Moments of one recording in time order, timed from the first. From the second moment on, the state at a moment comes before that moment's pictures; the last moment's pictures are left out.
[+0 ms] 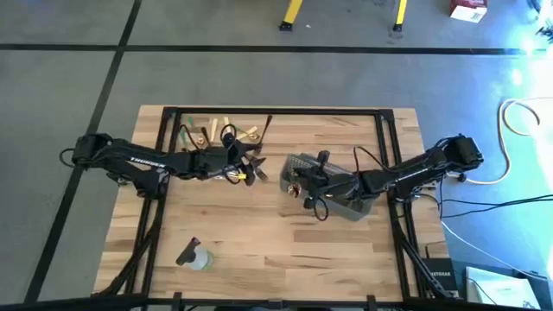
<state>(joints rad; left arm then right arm) 0.05 1.32 0.64 0.39 -0.47 -0.20 0.23 1.38 0.66 0.39 0.65 -0.43</state>
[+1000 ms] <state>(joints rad) 0.14 1.32 0.64 0.33 -0.39 -0.18 0.44 1.10 0.70 0.17 0.89 -0.40</state>
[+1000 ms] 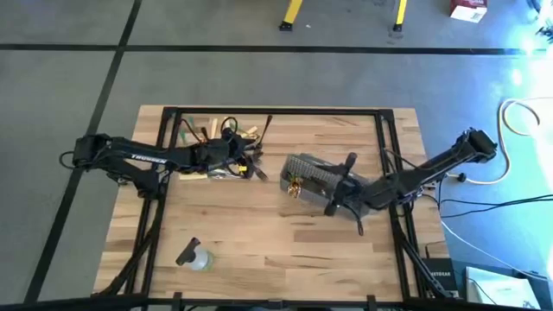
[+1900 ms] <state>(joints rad) -0.04 1.56 0.92 0.25 -0.11 0.49 0.33 1.23 0.79 -0.14 0.71 -0.05</state>
